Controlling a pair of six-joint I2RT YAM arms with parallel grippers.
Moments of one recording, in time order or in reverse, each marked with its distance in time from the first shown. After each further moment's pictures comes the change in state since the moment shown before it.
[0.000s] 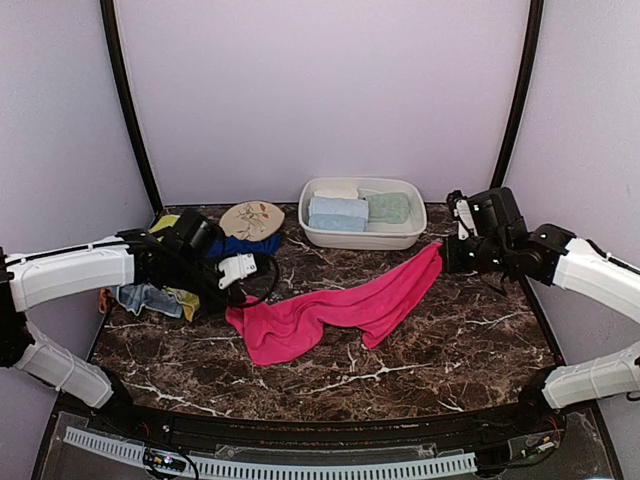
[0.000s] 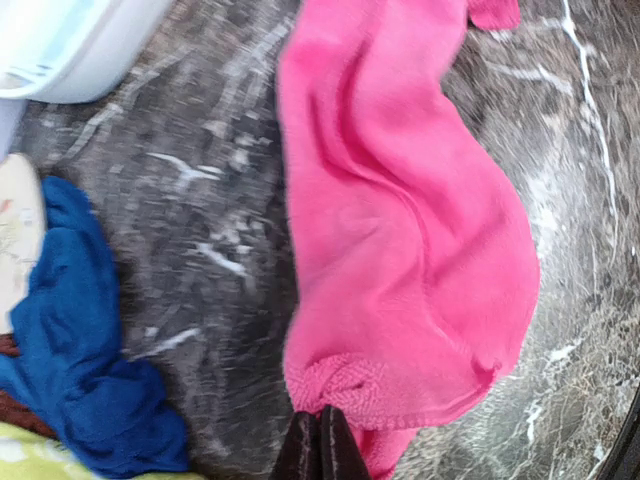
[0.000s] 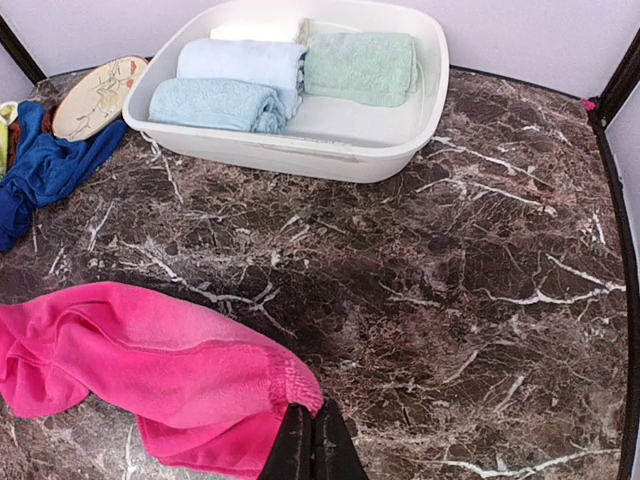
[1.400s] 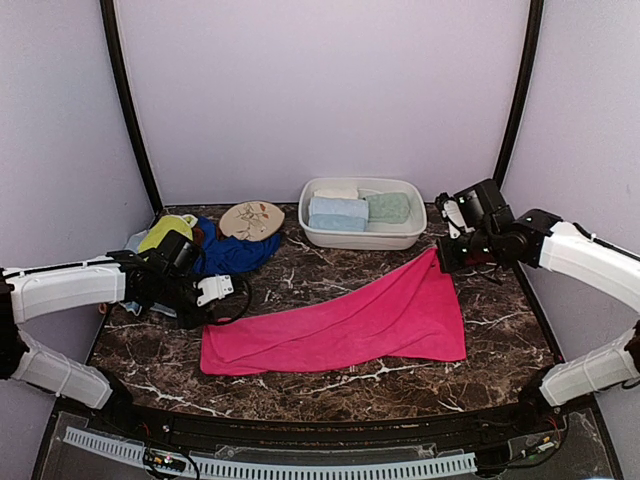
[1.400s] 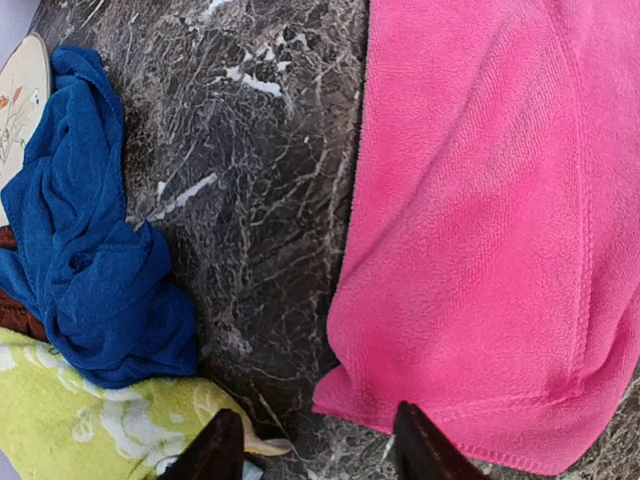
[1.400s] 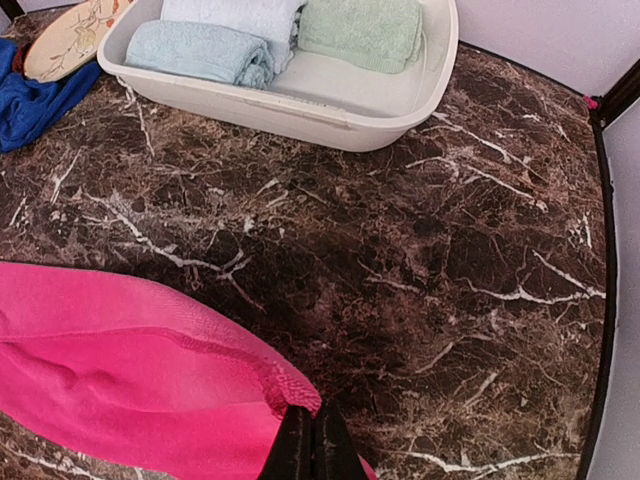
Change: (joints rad) left arm 0.151 -0.132 -0.181 0.023 -0.156 0.113; right arm -0.027 0.103 0.108 -0.131 -0.013 -0.109
